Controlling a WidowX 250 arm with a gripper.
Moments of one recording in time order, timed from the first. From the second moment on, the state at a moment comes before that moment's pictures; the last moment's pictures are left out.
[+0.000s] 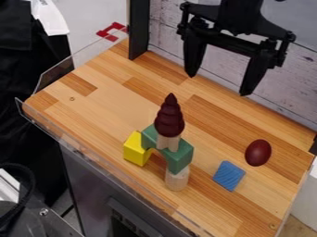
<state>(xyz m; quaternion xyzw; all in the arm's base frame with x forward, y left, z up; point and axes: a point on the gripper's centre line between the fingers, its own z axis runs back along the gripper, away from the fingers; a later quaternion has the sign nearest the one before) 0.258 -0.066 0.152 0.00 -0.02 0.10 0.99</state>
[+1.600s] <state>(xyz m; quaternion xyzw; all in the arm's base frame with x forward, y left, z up) 0.232 -0.033 0.160 -0.04 0.01 0.12 0.99</state>
